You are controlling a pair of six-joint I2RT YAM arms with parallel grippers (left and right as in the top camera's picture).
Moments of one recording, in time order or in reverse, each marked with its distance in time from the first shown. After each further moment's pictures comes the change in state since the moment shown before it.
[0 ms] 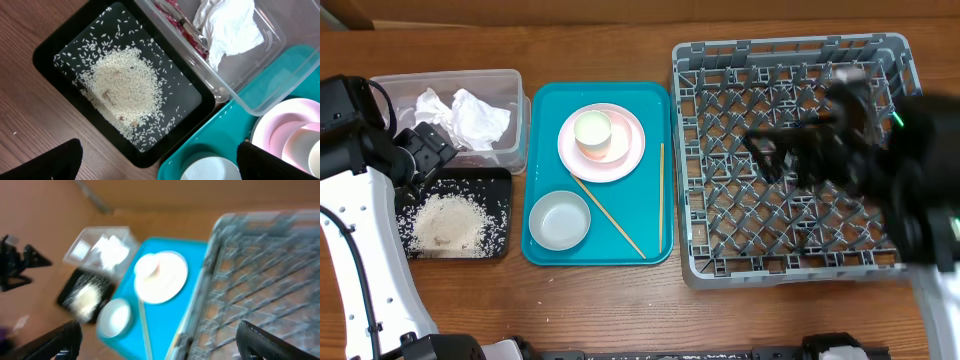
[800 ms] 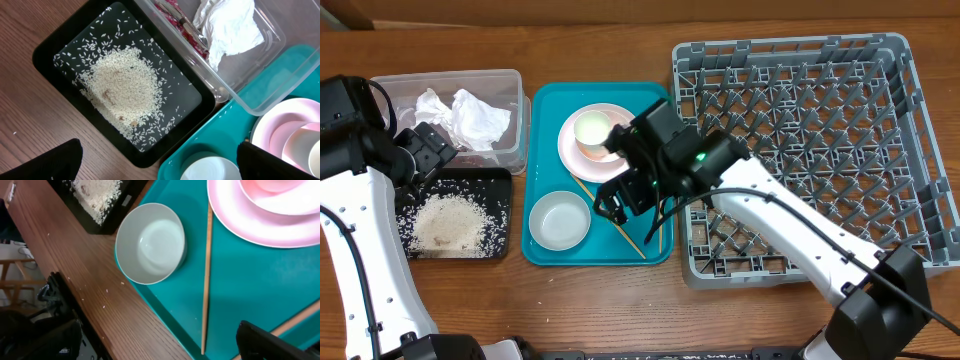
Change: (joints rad) left arm 0.000 0.000 0.000 0.000 0.000 0.000; right arm 0.609 0.547 0.032 0.126 0.142 0.023
